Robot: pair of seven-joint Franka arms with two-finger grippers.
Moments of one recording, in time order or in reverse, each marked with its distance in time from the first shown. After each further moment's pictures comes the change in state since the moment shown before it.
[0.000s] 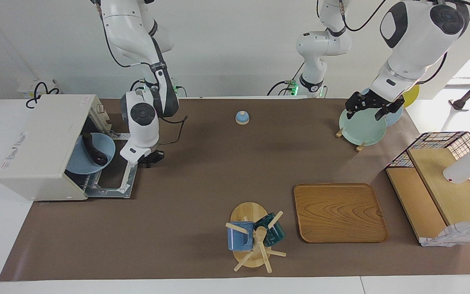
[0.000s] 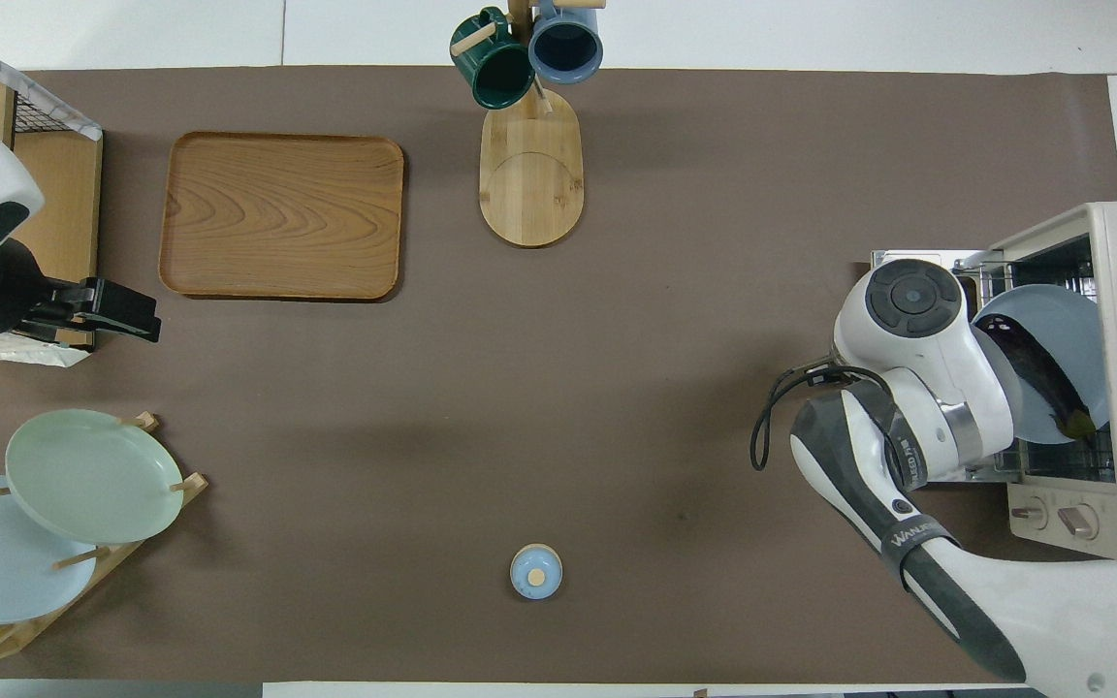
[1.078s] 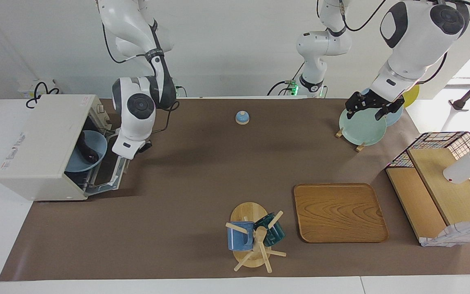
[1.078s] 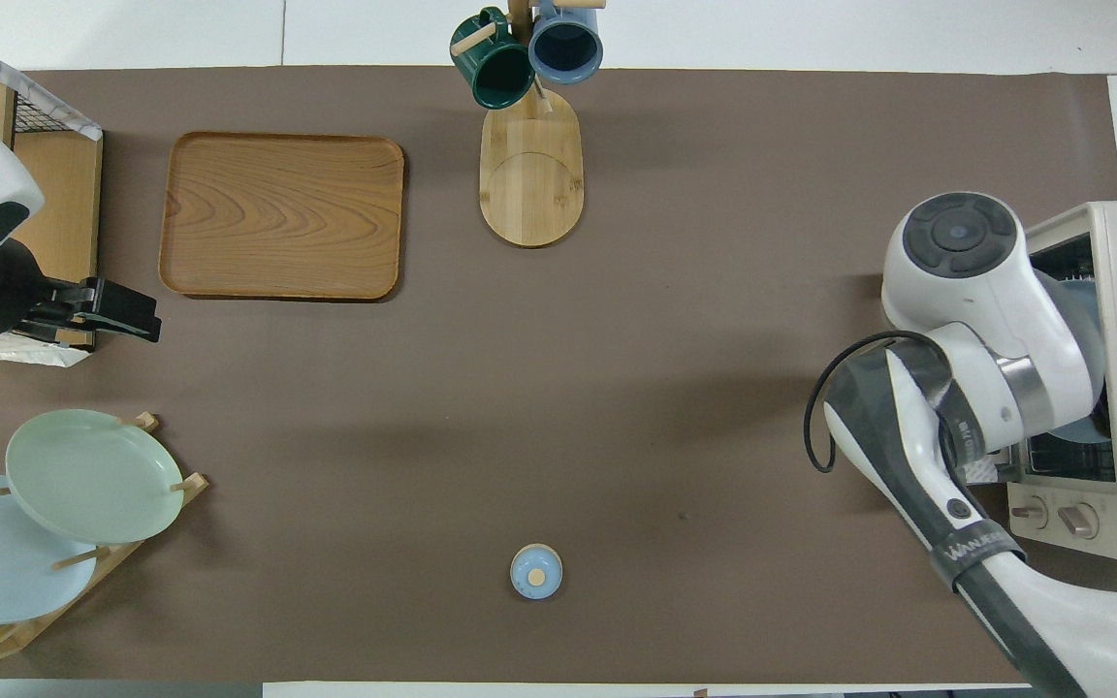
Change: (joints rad) left arm 0.000 0.000 0.000 0.000 0.000 0.000 0.000; right arm -0.033 -0.089 0.014 0.187 -0.074 -0.341 -0.304
